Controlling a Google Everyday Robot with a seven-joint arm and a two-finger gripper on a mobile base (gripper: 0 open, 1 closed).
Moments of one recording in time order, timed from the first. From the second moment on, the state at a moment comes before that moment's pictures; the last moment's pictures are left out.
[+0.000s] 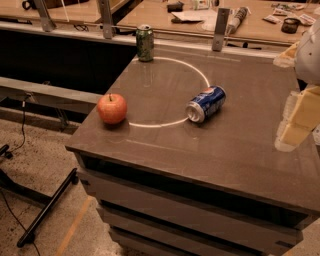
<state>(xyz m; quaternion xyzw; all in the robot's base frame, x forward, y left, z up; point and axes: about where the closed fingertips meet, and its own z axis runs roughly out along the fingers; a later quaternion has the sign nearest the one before) 0.438 -0.216 0.980 -0.60 0.78 -0.04 0.17</state>
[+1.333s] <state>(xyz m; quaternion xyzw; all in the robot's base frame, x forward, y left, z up) 0.538 -0.180 0.980 -0.43 0.89 0.03 0.15</state>
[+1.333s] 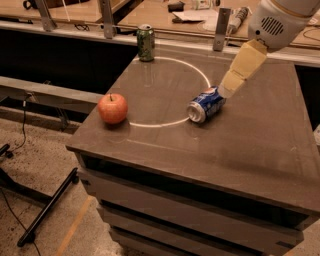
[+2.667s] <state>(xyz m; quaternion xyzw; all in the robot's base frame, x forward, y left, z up) 0.589 -0.170 0.920 -0.08 0.99 0.00 0.14</state>
